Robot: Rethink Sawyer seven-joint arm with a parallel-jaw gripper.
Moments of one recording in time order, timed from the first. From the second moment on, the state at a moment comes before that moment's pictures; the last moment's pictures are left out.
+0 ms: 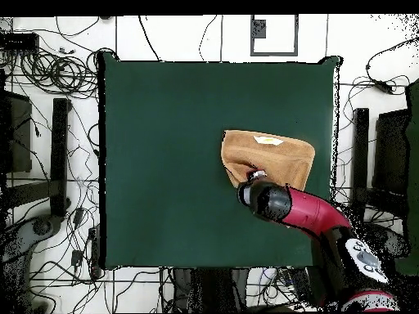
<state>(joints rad) -0.48 -0.54 0.04 1.78 -0.19 0.30 2.81</state>
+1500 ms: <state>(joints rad) -0.43 -0.50 -0.05 1.80 -0.16 0.07 2.81</state>
